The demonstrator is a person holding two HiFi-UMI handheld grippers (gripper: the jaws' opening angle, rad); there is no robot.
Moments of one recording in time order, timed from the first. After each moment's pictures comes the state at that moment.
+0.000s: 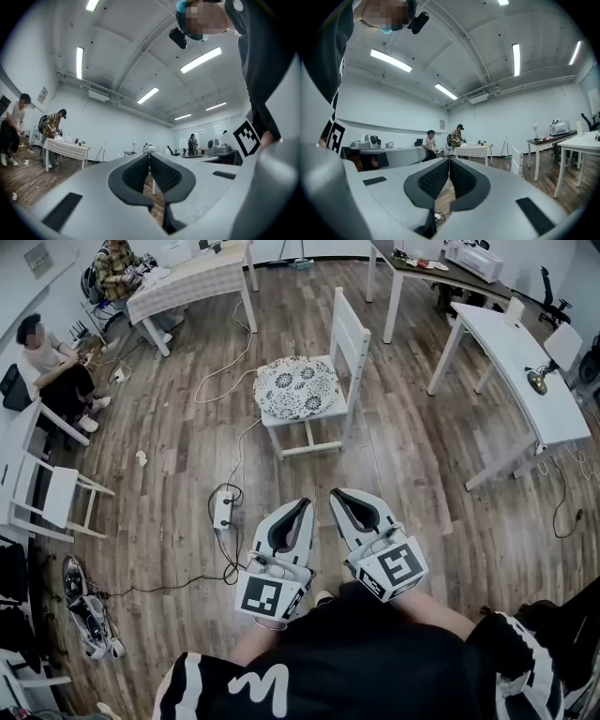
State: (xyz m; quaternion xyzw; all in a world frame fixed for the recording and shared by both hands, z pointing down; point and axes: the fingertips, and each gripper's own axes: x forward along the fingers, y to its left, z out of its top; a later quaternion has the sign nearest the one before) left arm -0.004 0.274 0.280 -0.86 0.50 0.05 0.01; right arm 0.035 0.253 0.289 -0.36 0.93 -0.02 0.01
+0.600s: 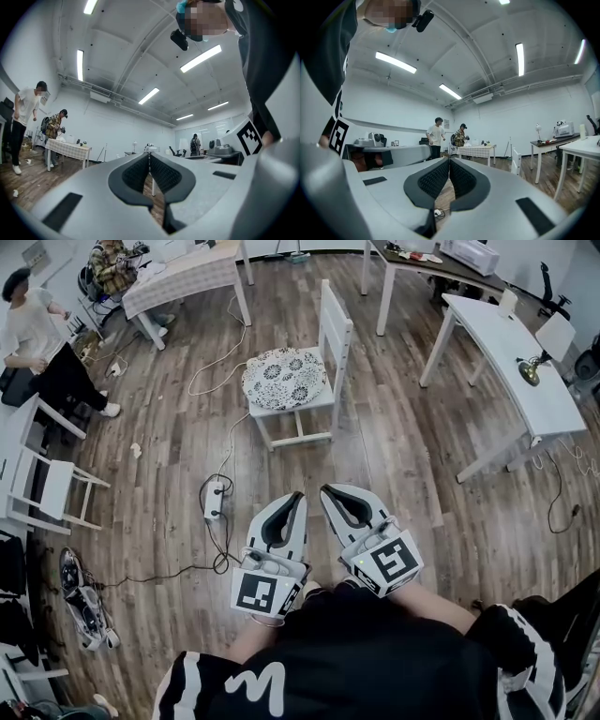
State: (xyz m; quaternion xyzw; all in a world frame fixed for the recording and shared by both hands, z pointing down) left arm 0.043 0.292 0.272 -0.85 0.52 0.06 0.01; right arm 0.077 0.275 0.284 -0.33 0.94 -0.01 0.01
